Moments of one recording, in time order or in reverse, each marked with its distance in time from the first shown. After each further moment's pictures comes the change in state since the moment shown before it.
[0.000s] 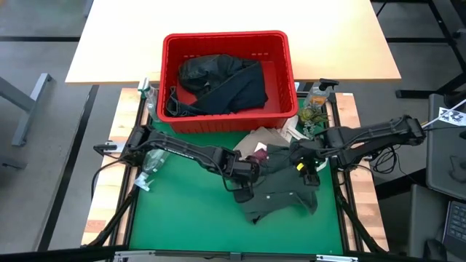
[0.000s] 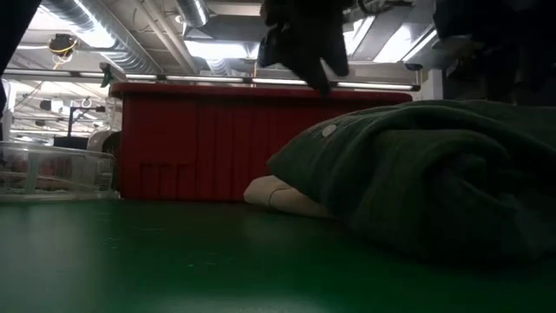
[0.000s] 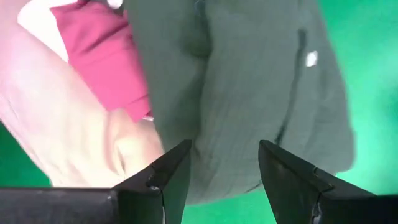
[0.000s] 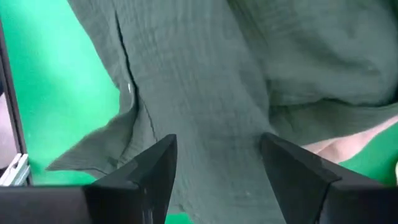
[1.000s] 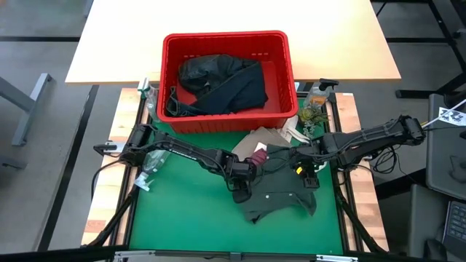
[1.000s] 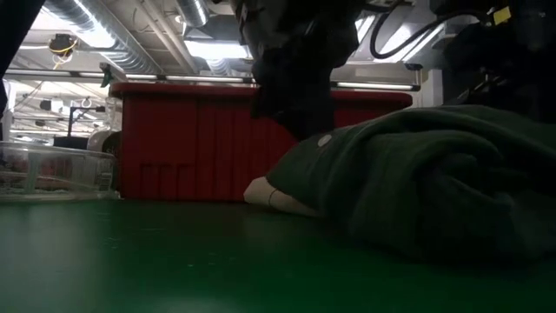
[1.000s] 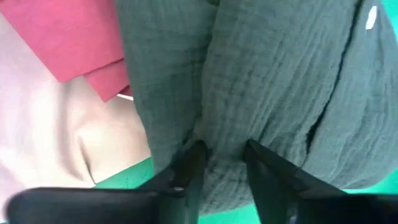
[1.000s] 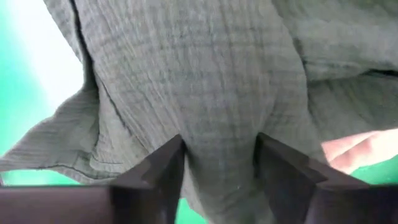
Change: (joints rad) left arm 0.027 0.000 -0.222 0.219 0.101 -0.025; right arm 0.000 0.000 -0.152 0.093 -0.006 0.002
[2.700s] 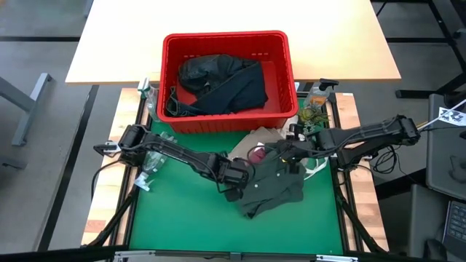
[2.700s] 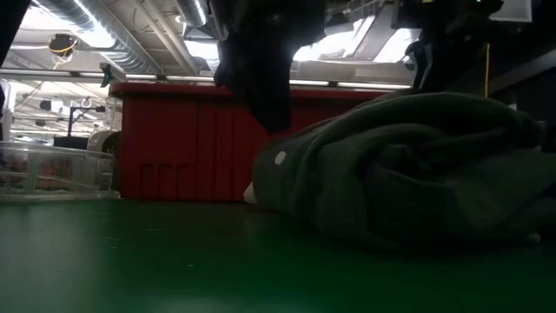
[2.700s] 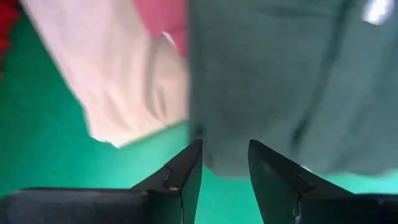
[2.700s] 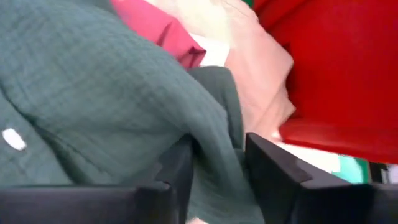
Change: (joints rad) left arm -0.071 -0.072 0.000 -0.211 -0.235 -0.101; right arm -0.008 0.095 0.212 0.075 0.545 -0.066
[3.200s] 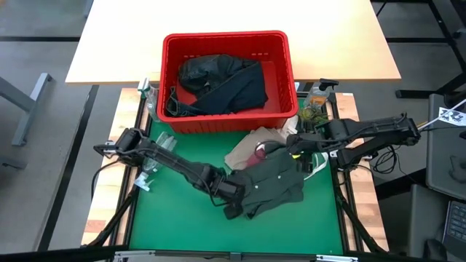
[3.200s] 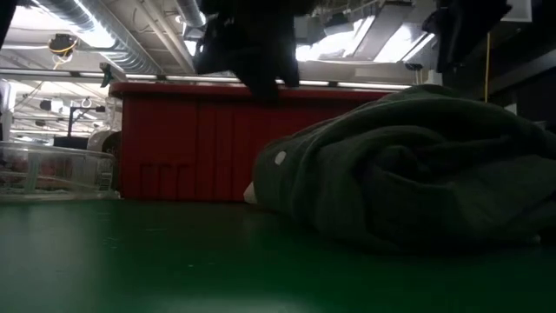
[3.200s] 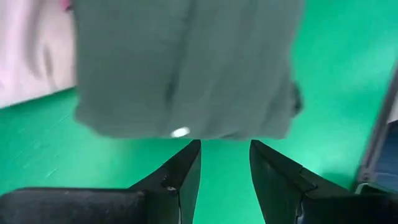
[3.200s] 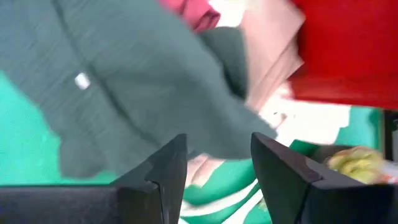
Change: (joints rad) left arm -0.106 -0.014 0.000 0.109 0.121 -0.205; right arm 0.000 -0.003 0.240 -0.358 -0.153 0.063
